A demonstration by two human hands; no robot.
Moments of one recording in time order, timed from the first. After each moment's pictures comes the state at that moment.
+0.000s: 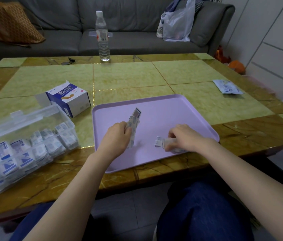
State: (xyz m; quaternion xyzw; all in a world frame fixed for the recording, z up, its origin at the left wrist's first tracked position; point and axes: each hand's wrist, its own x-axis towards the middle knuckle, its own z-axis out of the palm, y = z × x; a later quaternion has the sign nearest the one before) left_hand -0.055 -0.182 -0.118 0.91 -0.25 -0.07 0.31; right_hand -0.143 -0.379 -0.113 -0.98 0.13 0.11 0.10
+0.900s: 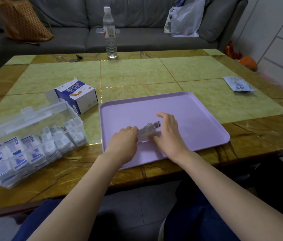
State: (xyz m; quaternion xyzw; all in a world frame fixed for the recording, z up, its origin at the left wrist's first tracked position) left_hand -0.064 -0.174 -0.130 0.93 -0.34 -0.06 0.14; right_hand -0.129 -0.312 -0.139 -0.94 0.12 -0.16 0.28
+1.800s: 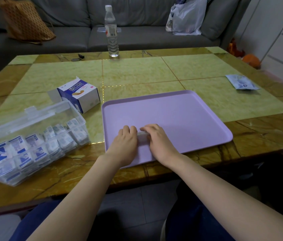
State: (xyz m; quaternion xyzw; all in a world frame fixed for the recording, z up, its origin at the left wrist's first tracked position) left_hand -0.064 -0.165 -0.150 0.92 -0.37 -0.03 0.07; right_hand -0.120 -0.289 -0.157 -0.94 0.08 -0.08 0.32
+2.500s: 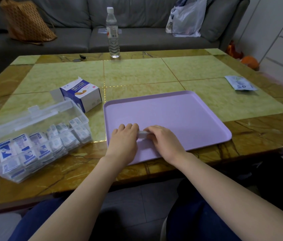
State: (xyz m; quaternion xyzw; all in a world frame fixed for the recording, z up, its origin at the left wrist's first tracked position) left_hand -0.073 -0.162 -0.134 0.93 -0.35 0.04 0.12; right_hand -0.130 -0.296 -0.145 -0.95 0.04 -0.11 0.28
